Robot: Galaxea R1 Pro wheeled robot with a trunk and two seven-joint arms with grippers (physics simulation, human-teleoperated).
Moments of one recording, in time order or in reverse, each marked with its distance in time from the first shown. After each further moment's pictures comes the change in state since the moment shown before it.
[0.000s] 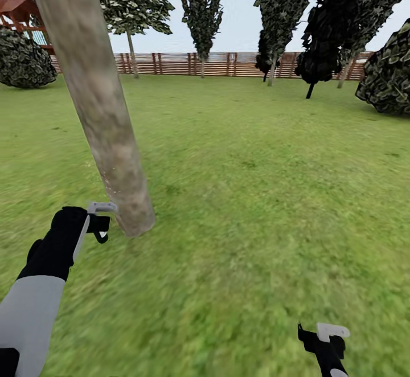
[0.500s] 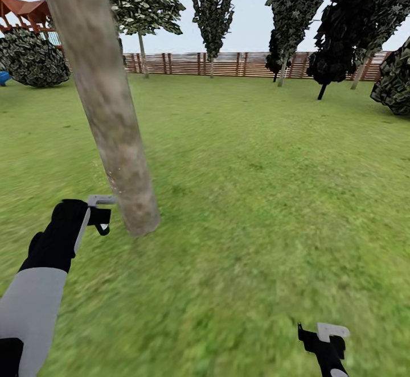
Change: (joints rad) left arm -0.044 -0.008 0.002 0.002 -0.004 0.001 0.000; right arm 0.000 -0.001 0.000 0.000 0.000 0.000 0.000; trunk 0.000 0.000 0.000
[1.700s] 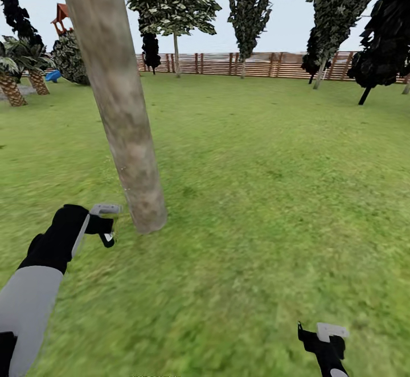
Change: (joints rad) left arm -0.014 0.048 -0.048 0.136 -0.005 -0.011 -0.149; right arm 0.000 0.001 0.000 0.000 0.000 0.000 0.000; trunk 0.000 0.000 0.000
